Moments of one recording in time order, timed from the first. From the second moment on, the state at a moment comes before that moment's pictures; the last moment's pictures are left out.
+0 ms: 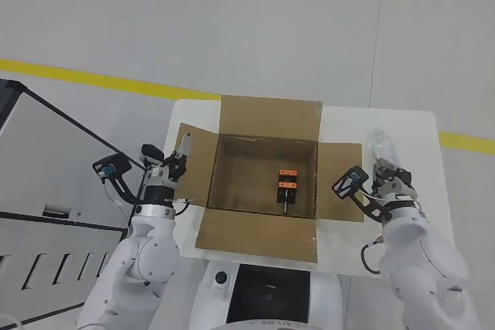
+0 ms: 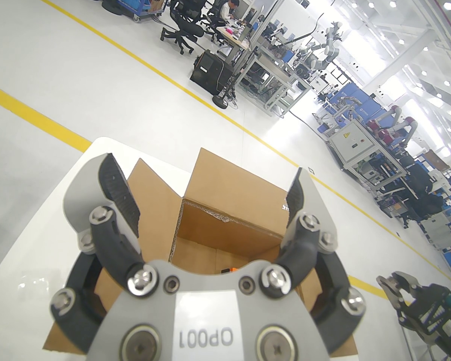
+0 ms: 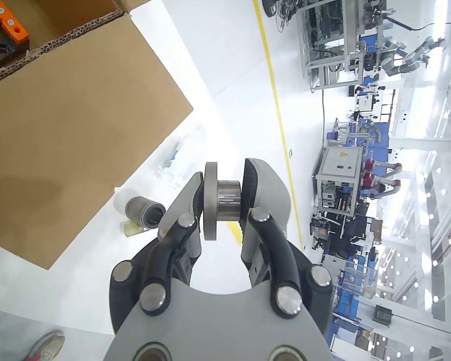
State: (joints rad) left arm 1.84 -1.22 -1.38 -2.22 0.76 0.33 0.14; right arm -1.76 -1.21 1.41 -2.34 -2.25 -0.45 0.79
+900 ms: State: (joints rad) left arm 1.84 -1.22 -1.38 -2.22 0.76 0.33 0.14; right arm -2.11 -1.17 1.81 -2.14 -2.47 -0.20 0.09
